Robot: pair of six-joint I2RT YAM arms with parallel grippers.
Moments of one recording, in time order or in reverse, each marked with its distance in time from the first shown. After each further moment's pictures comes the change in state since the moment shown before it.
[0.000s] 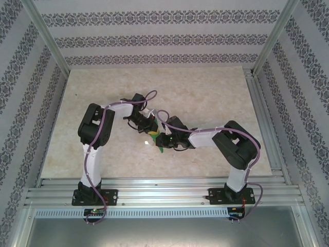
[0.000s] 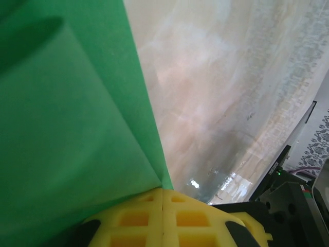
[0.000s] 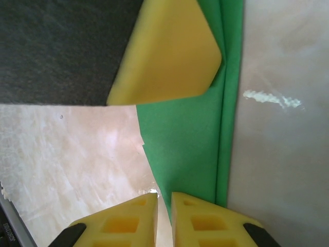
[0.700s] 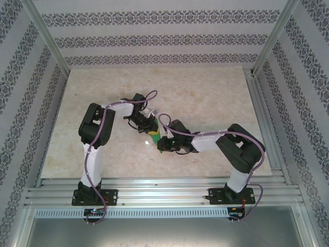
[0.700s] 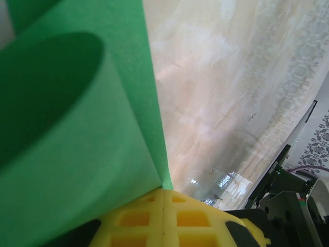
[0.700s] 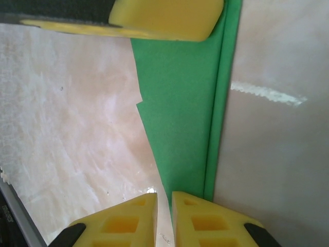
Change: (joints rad) left arm 0.000 0.010 0.013 -0.022 0.000 0.003; right arm 0.026 -0.062 -0.087 0.038 -0.006 -0.003
